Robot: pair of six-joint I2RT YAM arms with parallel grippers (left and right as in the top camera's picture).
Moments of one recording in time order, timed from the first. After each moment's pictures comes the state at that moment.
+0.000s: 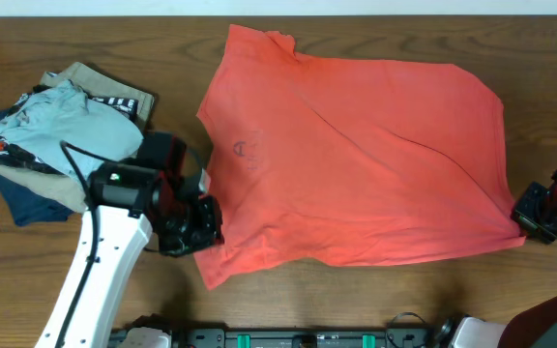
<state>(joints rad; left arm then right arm) -0.19 1.25 1.10 -1.40 0.43 -0.40 -0.52 1.48 1.25 -1.41 0.10 0.23</state>
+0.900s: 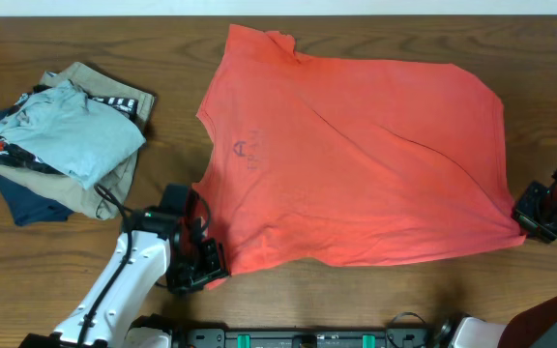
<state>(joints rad) -0.19 1.26 0.57 -0.99 0.35 -0.49 -0.52 1.48 1.25 -1.40 0.10 0.23</state>
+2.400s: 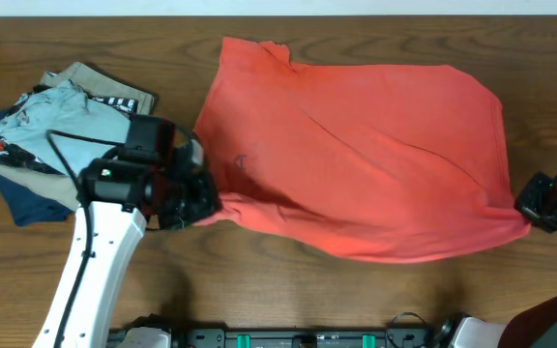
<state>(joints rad) -0.12 1.26 1.11 -1.18 0.41 -0.44 -0.52 1.48 1.25 -1.28 0.10 0.23</state>
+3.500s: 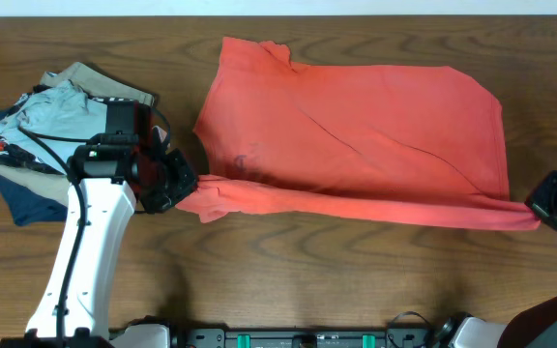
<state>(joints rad) 0.00 1.38 1.11 -1.05 0.32 -0.56 -0.59 1.48 1.23 -1.20 0.06 0.23</state>
